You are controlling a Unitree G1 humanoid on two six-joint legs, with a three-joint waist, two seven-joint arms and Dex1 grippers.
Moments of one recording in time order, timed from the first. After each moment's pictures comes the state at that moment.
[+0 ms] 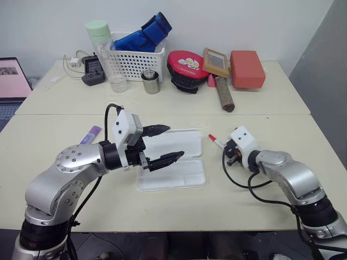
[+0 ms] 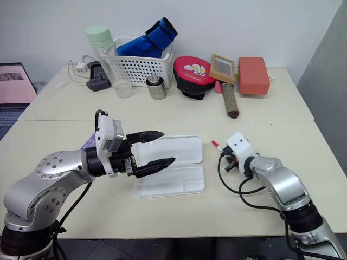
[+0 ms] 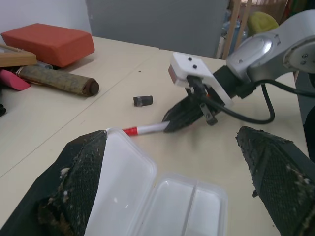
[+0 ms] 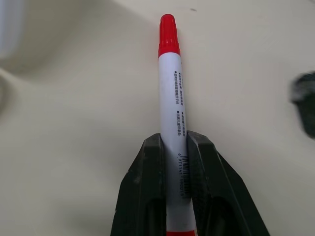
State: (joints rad) left arm -0.28 0.71 0.11 -0.59 -0.71 0.73 -0.80; right arm -0.43 -0.62 0.19 -0.32 0.25 1.03 0.40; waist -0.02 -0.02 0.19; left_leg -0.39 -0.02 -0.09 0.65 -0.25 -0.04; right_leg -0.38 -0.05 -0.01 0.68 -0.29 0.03
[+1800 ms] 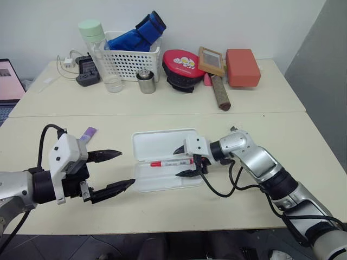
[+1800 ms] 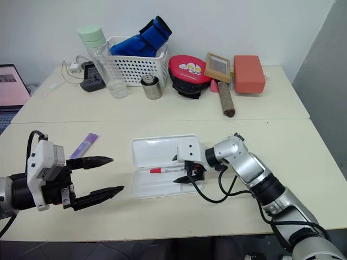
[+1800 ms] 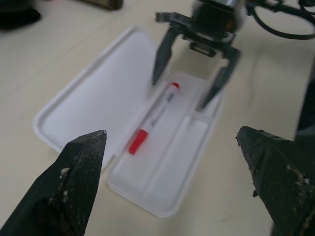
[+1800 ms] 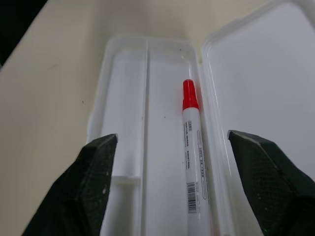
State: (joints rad) left arm 0.18 0.96 0.63 -0.64 -0.79 0.75 -0.93; right arm -0.72 -0.43 0.47 -0.05 0.16 0.42 1.16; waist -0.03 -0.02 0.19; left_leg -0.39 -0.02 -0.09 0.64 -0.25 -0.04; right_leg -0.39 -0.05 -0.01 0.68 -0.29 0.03
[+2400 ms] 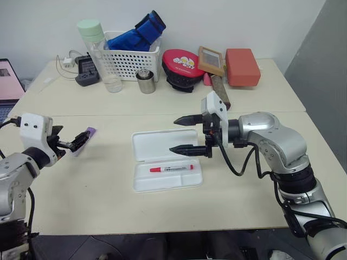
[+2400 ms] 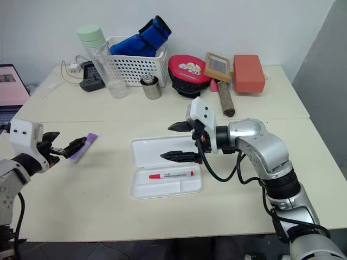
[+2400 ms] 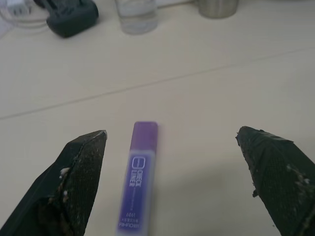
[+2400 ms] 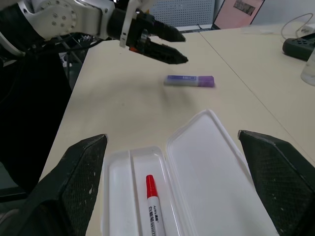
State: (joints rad) left arm -0.19 0.81 0.42 0.12 -0.39 0.53 -0.56; right arm -0.77 -0.42 0.22 -0.28 0.44 0.80 0.99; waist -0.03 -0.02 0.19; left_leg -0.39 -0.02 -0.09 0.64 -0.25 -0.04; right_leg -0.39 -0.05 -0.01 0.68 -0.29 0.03
